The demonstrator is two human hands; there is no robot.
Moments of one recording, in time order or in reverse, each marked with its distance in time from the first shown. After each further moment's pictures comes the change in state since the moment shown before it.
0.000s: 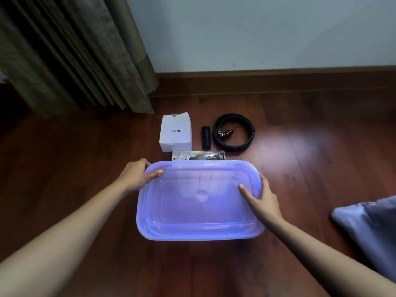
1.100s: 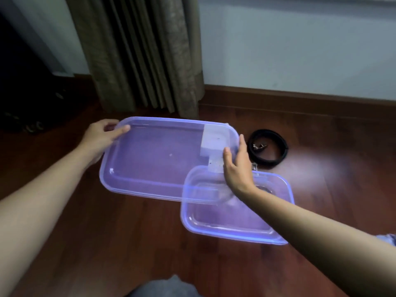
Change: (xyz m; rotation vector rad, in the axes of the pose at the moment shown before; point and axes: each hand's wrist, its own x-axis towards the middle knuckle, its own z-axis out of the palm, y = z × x) left_hand -0.035 -0.106 -0.161 -0.765 0.431 -0.146; right_hand -0.044 -0.192 0.082 0.182 -0.073 -0.404
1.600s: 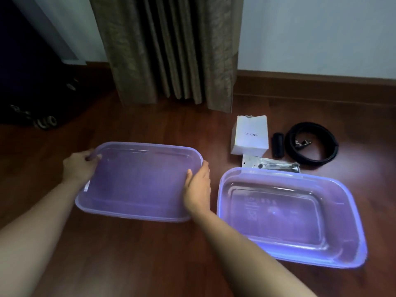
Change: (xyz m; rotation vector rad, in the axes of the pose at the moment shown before) left_hand 0.054 -0.140 -0.079 0.621 0.191 -0.074; right_hand -0.014 0.024 0.212 -0.130 -0.131 0.248
